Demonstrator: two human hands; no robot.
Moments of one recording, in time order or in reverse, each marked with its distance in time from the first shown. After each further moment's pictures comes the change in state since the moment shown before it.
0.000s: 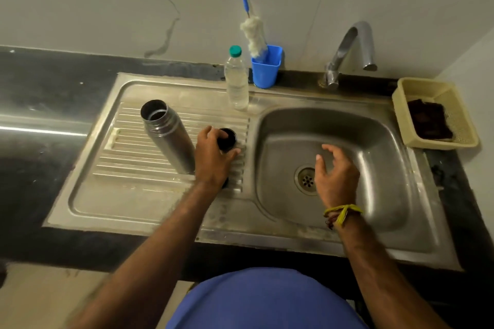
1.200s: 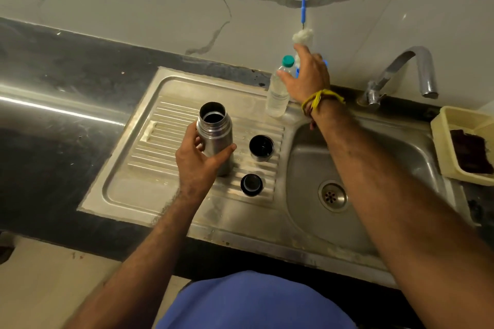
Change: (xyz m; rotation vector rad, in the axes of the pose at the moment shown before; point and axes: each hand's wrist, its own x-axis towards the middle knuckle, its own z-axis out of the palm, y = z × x) left_hand -0.006 -0.039 -0.097 -0.357 0.239 0.010; right_hand 0.151 -0.197 0.108 -0.121 -0.374 -0.214
